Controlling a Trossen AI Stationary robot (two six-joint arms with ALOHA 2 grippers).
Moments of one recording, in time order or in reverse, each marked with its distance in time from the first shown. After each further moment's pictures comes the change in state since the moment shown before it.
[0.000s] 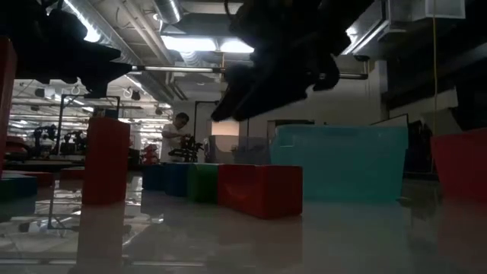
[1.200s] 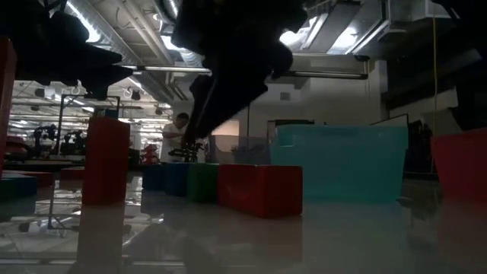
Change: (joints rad) left arm 0.000 0.032 0.000 0.000 -0.002 0.000; right arm 0.051 0.289 0.513 -0.519 0.089 0.161
